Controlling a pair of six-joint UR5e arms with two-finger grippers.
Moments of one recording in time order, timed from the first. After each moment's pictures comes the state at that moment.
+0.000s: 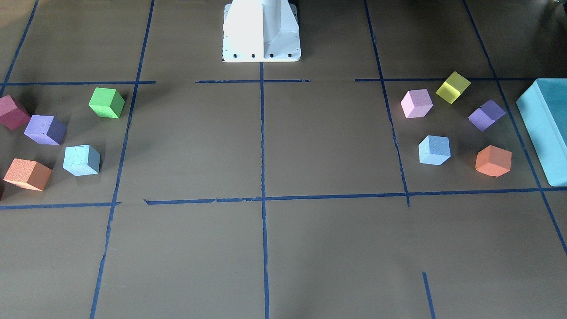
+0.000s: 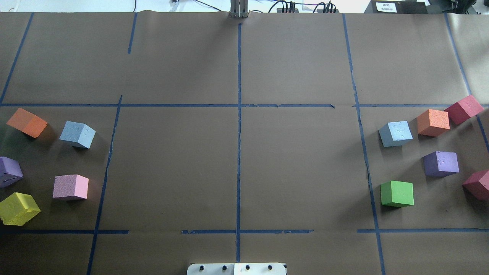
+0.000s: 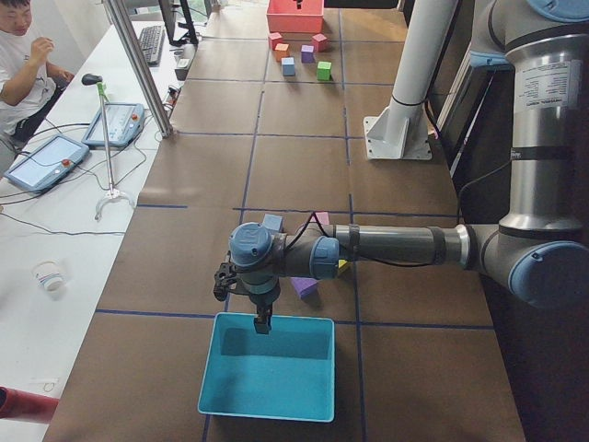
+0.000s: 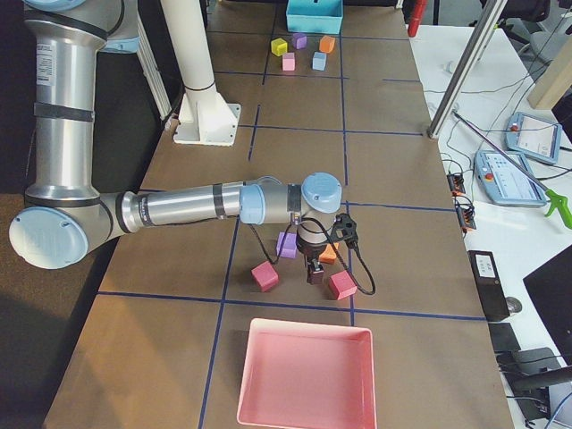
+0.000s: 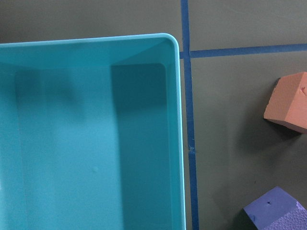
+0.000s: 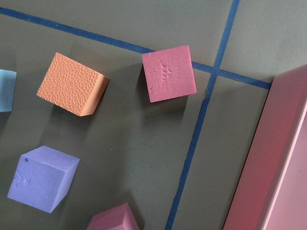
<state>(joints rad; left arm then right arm) -1.52 -1.50 -1.64 -1.58 -2.33 0.02 1.47 -1.67 1.83 -1.69 2.31 -0.16</state>
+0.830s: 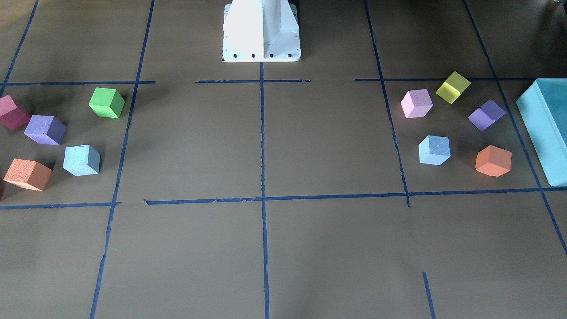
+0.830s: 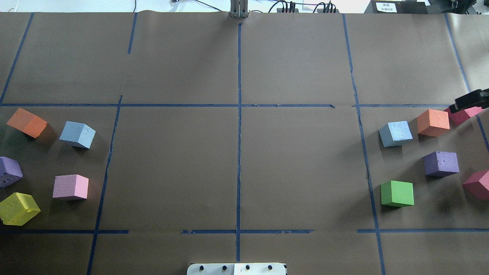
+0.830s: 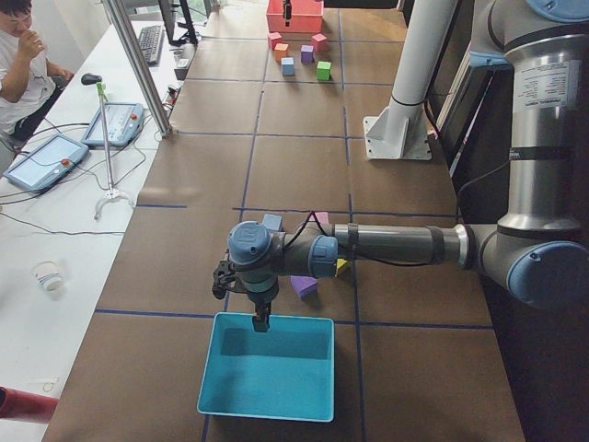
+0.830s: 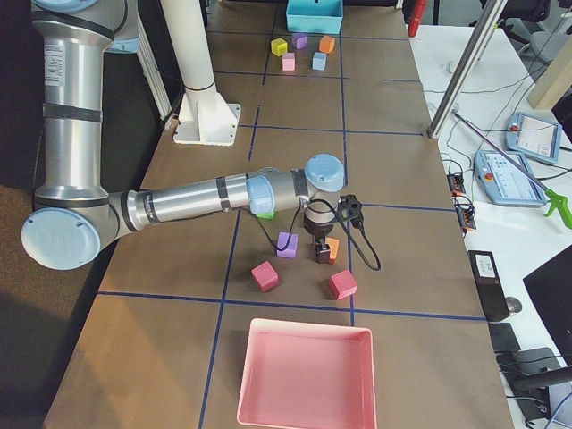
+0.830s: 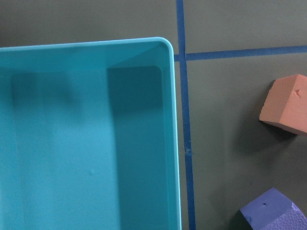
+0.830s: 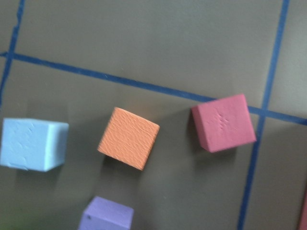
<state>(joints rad) -1.52 -1.50 -1.64 -1.58 -2.33 0.02 1.18 -1.59 1.85 -1.30 2.27 0.49</state>
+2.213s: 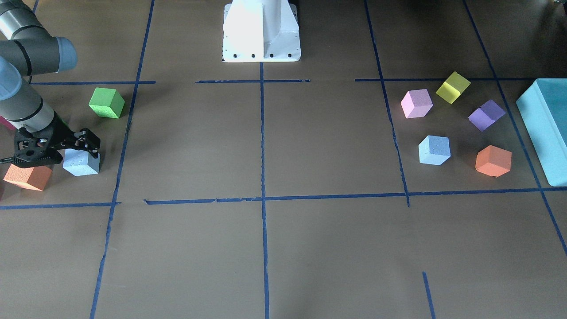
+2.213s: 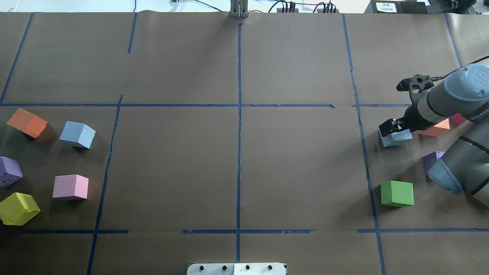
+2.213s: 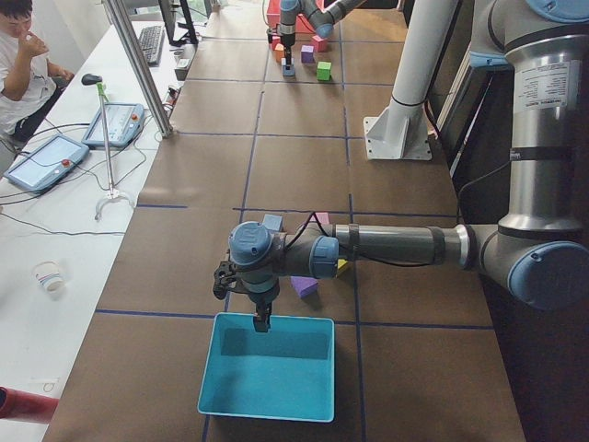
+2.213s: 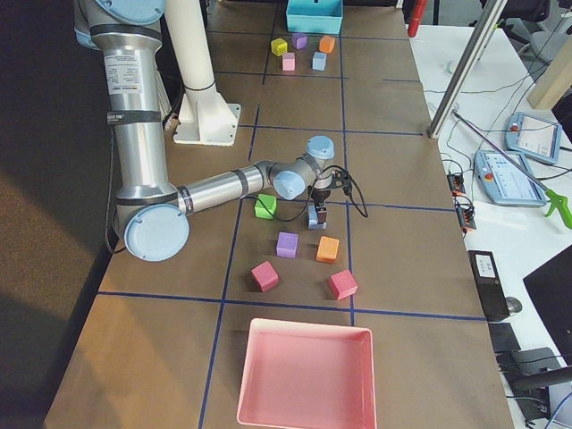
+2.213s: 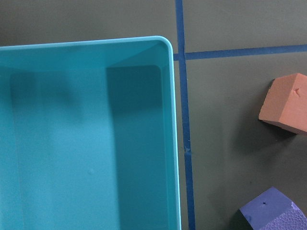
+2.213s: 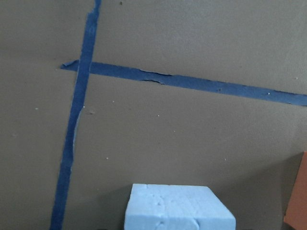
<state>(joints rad) -1.52 -1.50 -1.64 -1.58 -2.34 0.02 0.87 -1.47 1.67 -1.22 2.06 0.73</state>
